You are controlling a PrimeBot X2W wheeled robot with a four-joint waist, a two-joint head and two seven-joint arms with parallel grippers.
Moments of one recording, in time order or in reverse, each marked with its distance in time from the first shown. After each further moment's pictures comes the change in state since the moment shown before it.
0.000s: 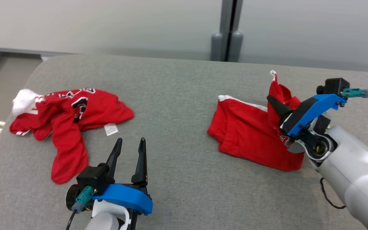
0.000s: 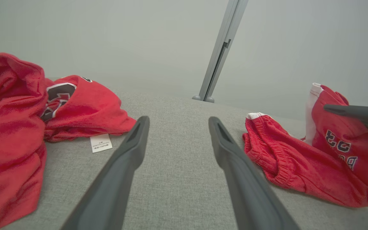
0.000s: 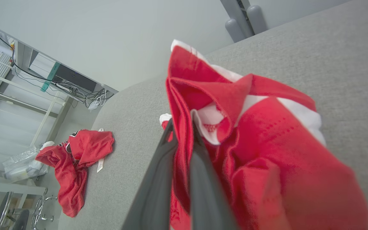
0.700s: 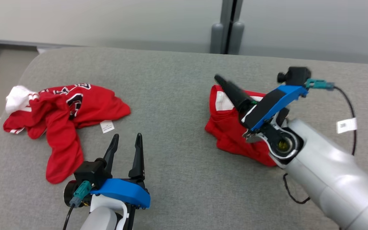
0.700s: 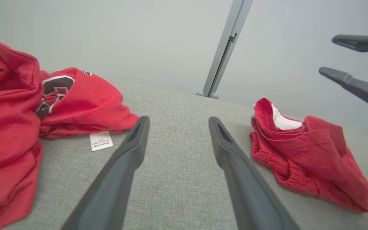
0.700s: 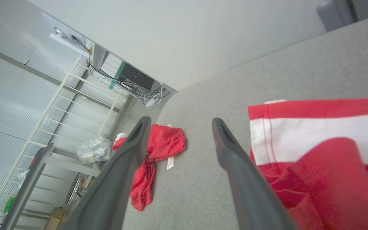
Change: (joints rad) left arm -0.031 -0.039 0.060 0.056 0.038 -0.039 0.000; right arm 0.003 0.130 -0.034 -0.189 0.014 0.000 -0.047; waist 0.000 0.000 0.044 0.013
